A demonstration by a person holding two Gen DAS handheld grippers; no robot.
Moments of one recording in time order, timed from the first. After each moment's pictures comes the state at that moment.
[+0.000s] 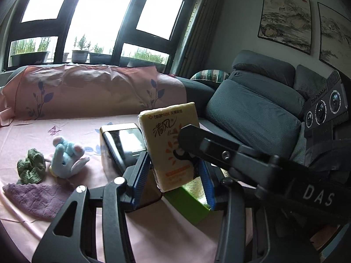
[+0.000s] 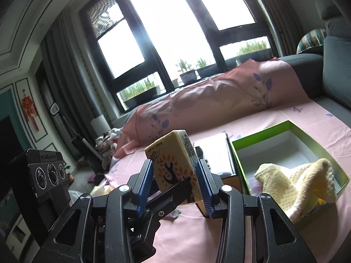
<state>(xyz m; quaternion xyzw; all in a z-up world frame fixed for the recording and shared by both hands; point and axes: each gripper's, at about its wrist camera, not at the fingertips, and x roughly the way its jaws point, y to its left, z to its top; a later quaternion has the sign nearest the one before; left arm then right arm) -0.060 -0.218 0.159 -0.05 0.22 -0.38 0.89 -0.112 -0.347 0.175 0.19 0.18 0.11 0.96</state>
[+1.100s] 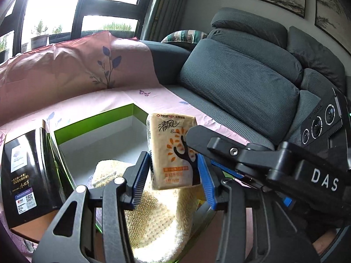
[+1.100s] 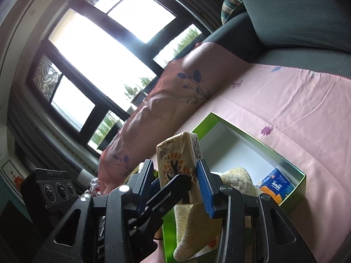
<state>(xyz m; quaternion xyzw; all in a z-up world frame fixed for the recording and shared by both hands) -0.016 -0.384 0.120 0.02 0.31 -0.44 0.84 -0.095 -0.517 0.109 0.39 0.18 0.01 0.90</state>
